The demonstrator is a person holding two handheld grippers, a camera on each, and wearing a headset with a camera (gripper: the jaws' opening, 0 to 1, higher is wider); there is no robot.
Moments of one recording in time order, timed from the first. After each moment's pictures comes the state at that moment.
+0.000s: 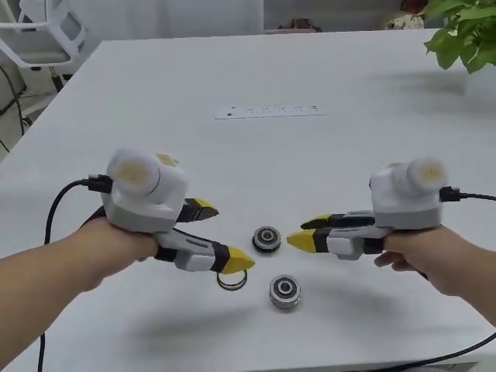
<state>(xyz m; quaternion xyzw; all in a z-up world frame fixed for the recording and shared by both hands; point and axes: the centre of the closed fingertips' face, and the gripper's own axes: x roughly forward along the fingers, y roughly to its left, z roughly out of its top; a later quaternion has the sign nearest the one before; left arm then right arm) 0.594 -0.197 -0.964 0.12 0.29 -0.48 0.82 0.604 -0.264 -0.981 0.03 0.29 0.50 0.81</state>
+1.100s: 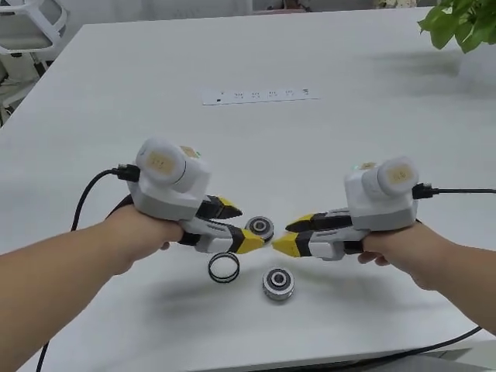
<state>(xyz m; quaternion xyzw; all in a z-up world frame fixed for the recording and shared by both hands) 0.615 -0.228 -0.987 0.12 0.30 -0.50 0.80 0.604 -0.255 -1.007 -0.01 0.30 0.51 0.80</state>
